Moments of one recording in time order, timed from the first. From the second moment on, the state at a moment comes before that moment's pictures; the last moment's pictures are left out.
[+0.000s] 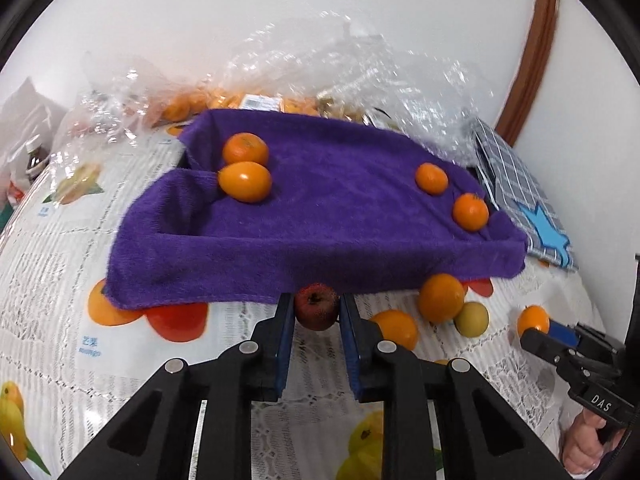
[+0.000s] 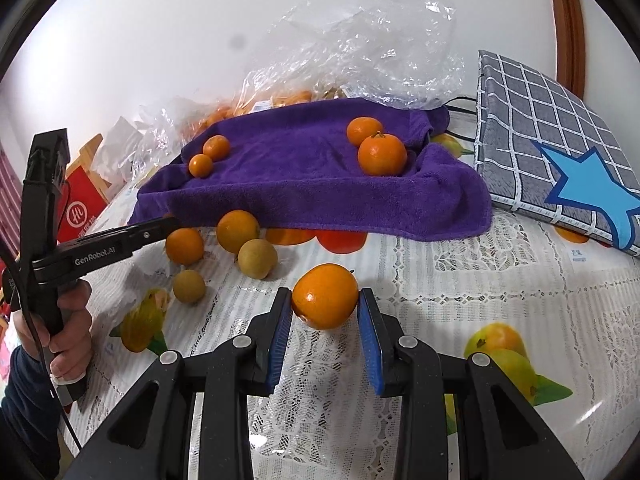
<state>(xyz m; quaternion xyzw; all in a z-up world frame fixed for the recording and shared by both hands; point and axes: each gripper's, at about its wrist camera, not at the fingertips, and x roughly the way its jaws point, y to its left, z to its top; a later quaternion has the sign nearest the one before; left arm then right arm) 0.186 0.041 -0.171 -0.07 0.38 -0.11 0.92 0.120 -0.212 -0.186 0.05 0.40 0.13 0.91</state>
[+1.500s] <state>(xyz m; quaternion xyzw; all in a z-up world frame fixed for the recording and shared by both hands) 0.187 0.096 -0.144 -0.14 0.33 -0.03 0.93 0.197 -0.210 -0.136 0.05 0.37 0.11 0.92</state>
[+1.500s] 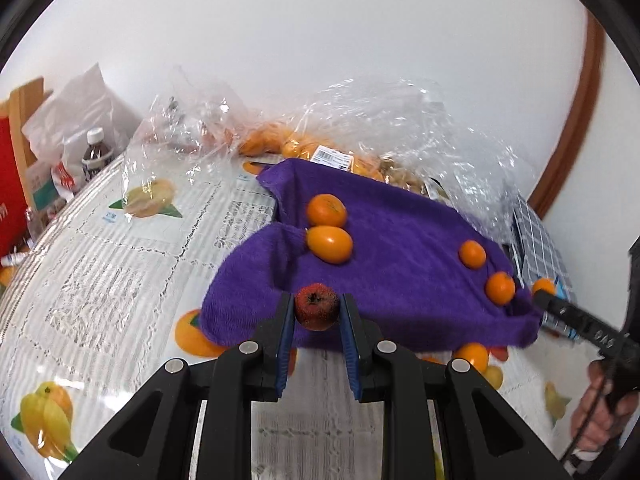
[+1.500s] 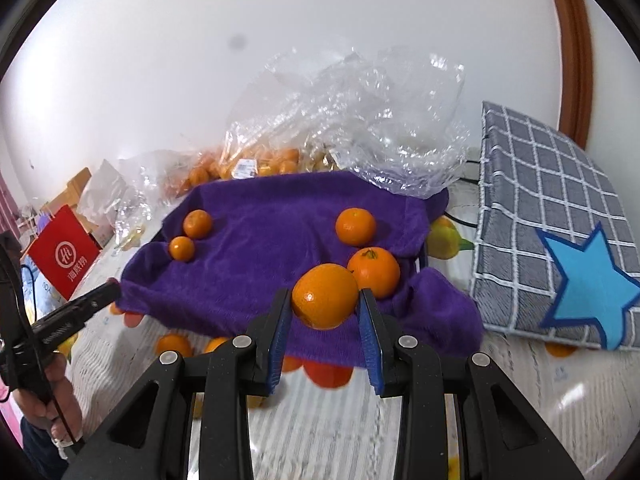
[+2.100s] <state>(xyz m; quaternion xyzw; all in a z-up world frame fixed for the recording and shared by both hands) 0.268 0.085 -0.163 -0.11 0.40 -0.06 0.91 0.262 -0.166 -0.174 0.01 0.42 0.14 0.90</state>
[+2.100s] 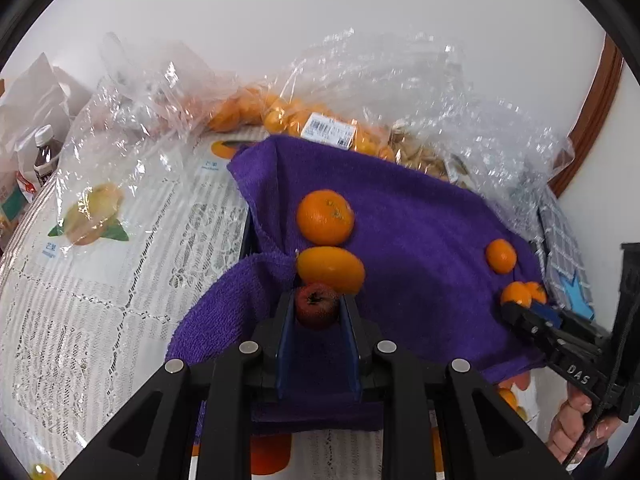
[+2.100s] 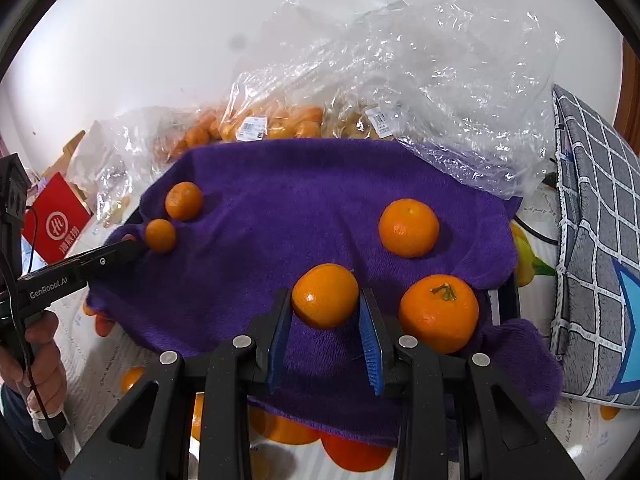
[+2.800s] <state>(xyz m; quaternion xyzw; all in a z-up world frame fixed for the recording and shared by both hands) 0.269 0.070 -0.170 -0.06 0.40 -0.04 0.92 0.256 -0.166 -0.181 -0.01 0.41 0.14 0.90</state>
